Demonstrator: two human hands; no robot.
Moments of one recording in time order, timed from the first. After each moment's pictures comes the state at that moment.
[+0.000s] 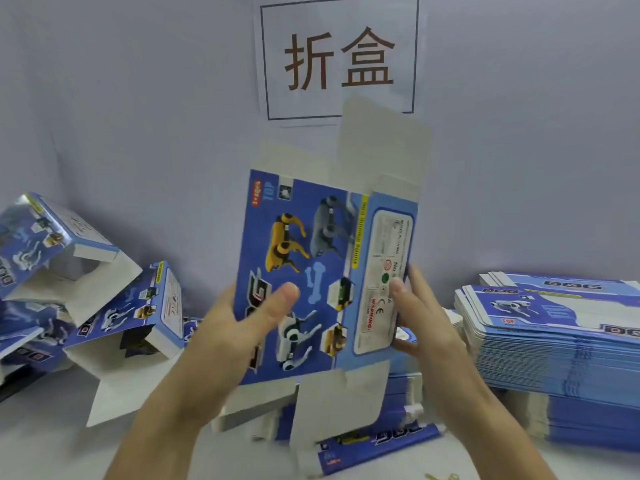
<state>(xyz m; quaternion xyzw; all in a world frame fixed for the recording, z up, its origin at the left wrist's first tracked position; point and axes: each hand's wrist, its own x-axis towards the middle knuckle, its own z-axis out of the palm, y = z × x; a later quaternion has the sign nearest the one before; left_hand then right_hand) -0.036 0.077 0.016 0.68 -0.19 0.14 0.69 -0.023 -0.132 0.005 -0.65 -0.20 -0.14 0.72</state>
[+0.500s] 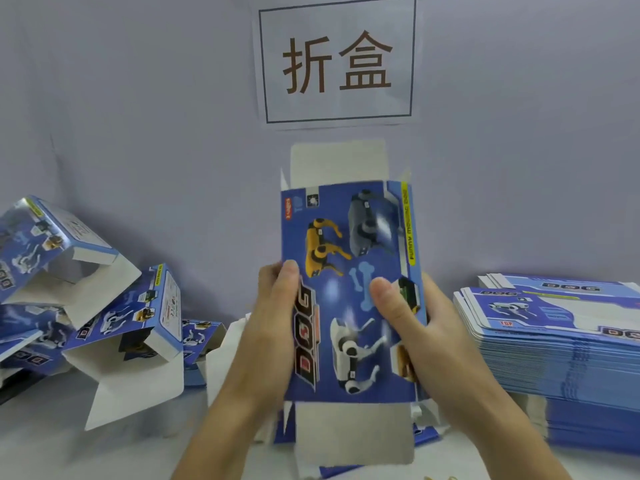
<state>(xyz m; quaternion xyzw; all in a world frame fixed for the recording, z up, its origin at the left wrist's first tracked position) -0.035 0.033 0.016 0.63 -0.15 0.11 0.76 -0.036 -0.135 0.014 -0.71 -0.21 -0.18 0.65</state>
